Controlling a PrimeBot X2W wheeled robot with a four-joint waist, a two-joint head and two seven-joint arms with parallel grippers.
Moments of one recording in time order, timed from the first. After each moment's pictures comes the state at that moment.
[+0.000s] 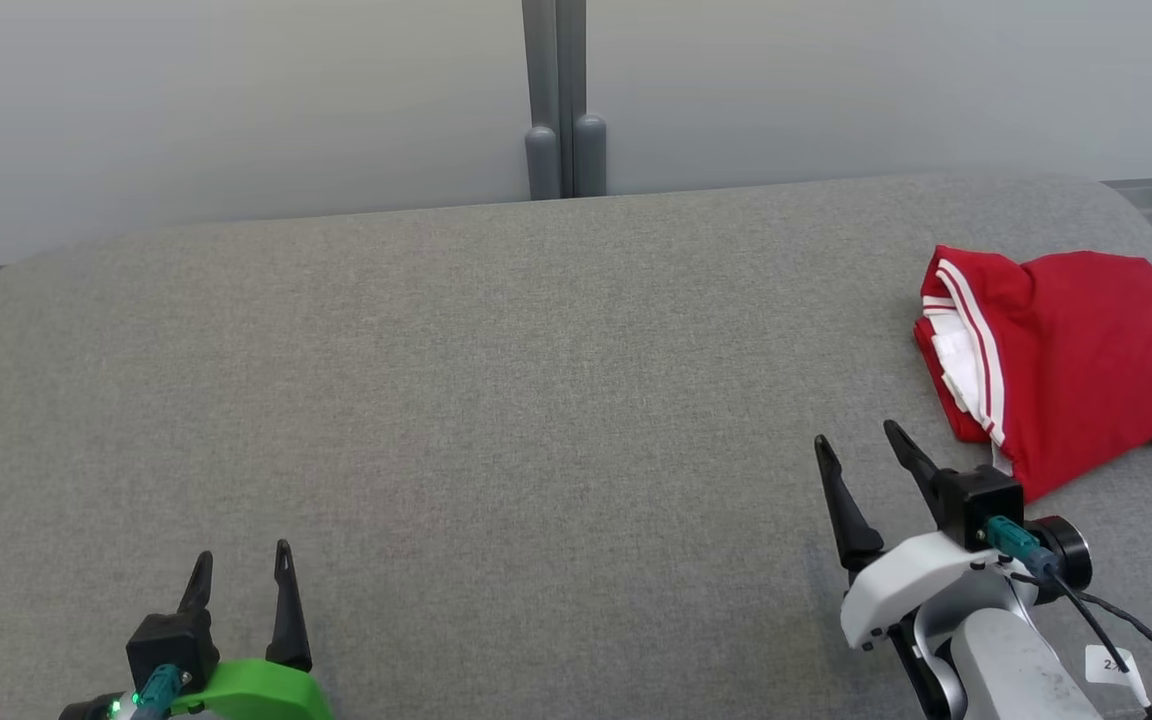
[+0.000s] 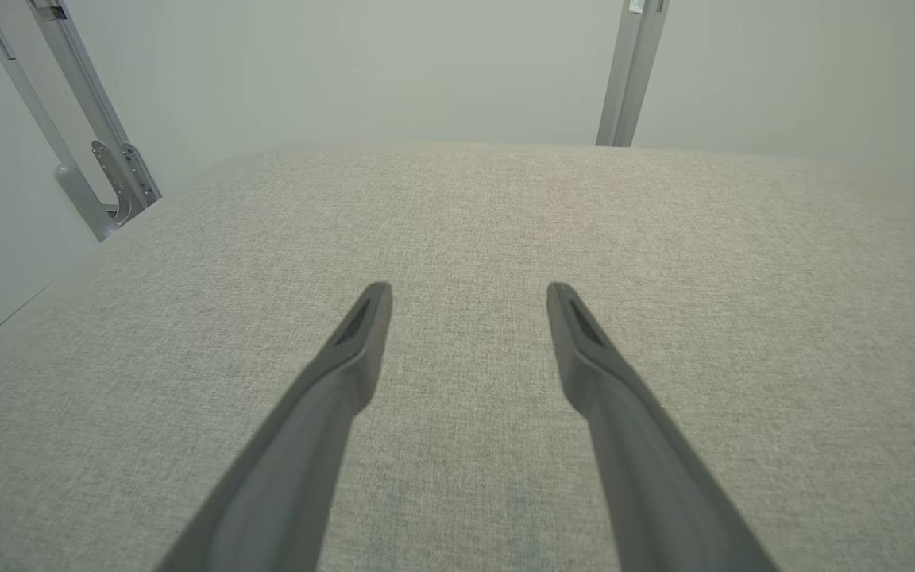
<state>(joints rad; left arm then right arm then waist) -0.06 0.05 0.03 0.45 -0.13 -0.01 -0.26 -0.24 -0.05 0.09 0.49 0.08 0.13 -0.26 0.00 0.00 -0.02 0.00</state>
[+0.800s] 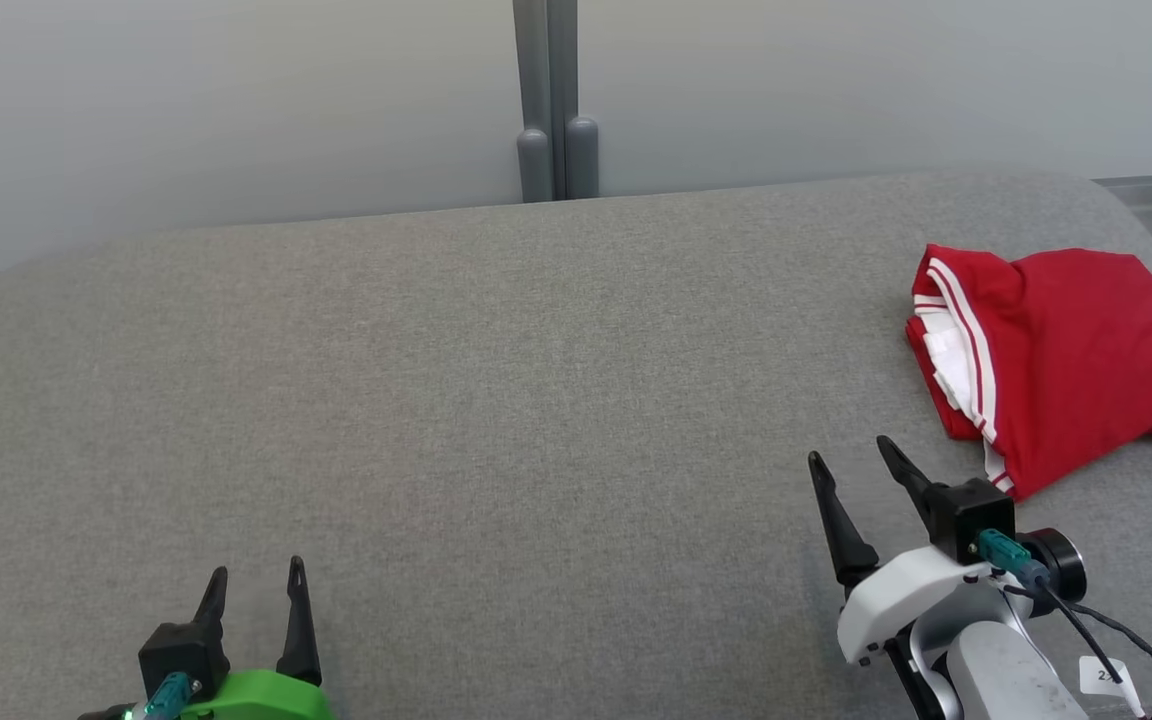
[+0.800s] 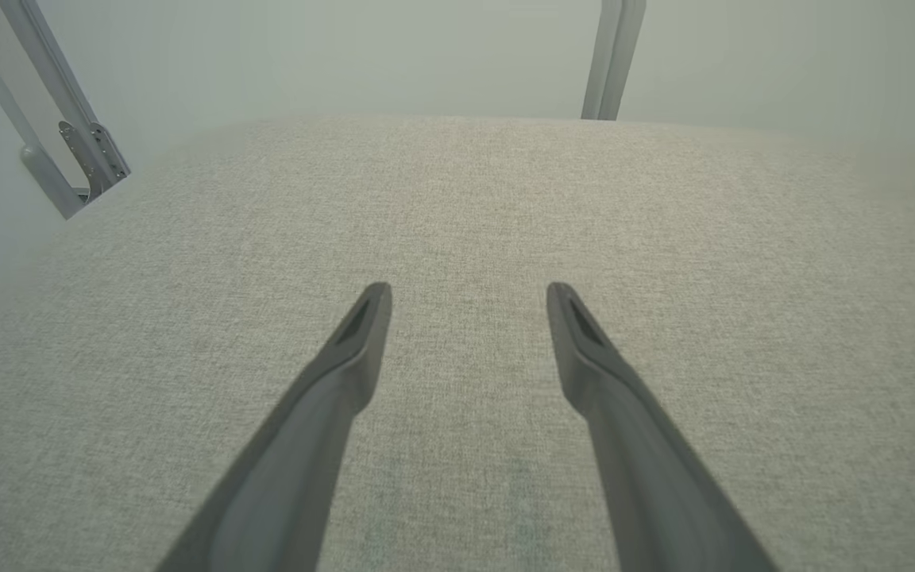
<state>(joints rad) -0.05 0.05 0.02 0.49 -0.13 -0.03 -0.26 -0.22 -0.05 0.11 0.50 0.07 0.13 -0.26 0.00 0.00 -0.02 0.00</state>
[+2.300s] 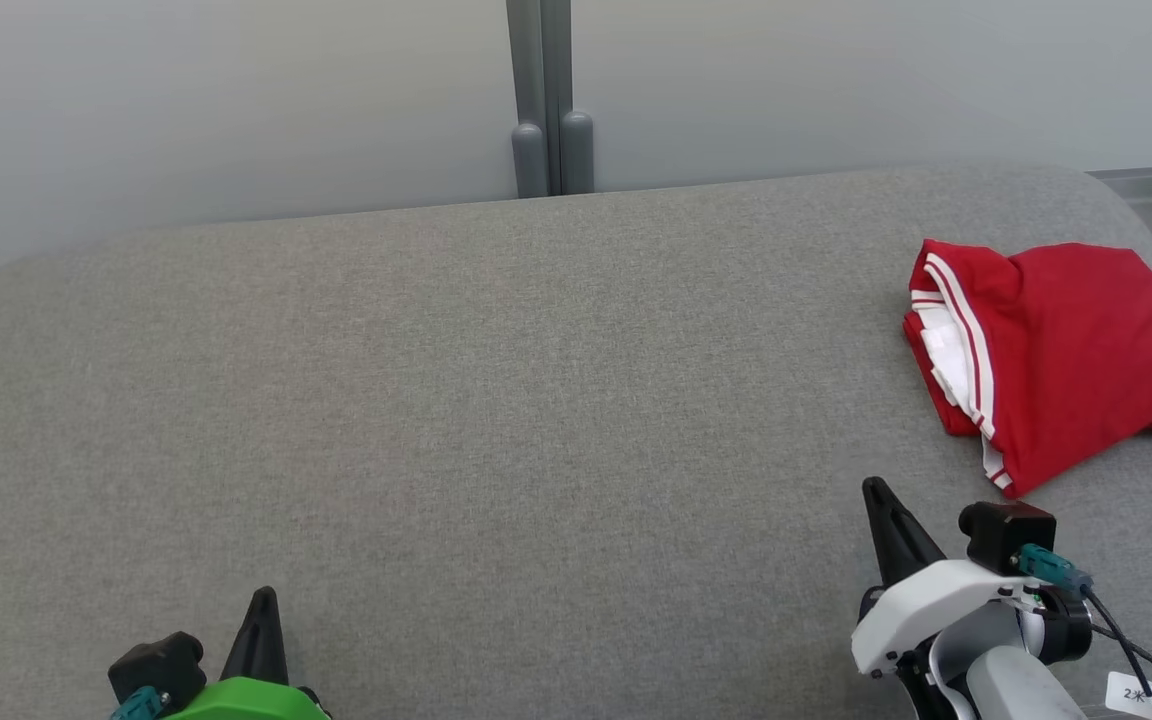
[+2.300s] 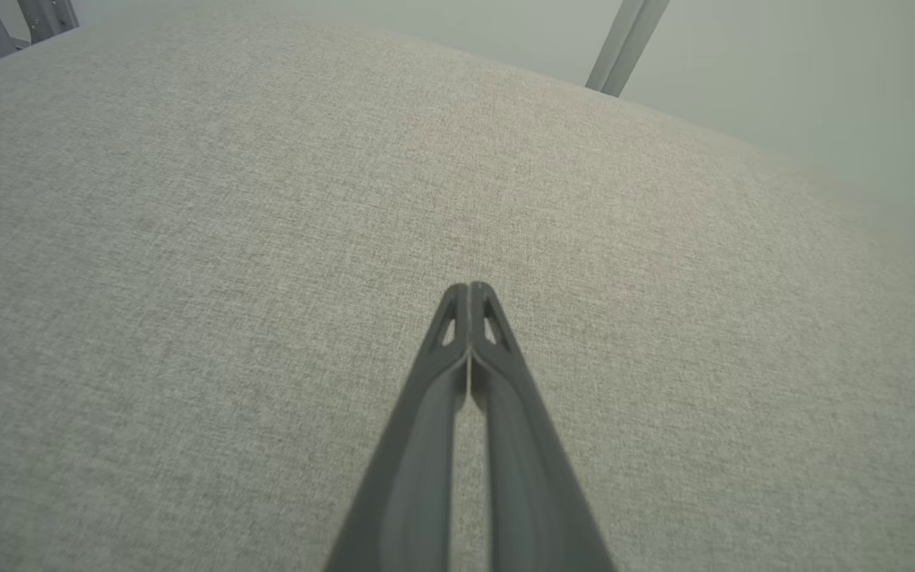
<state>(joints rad) -0.05 0.04 0.01 0.52 -0.36 -0.07 -0.21 -0.19 -0.04 0.08 0.53 0.29 0.13 -0.21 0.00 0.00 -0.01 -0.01</state>
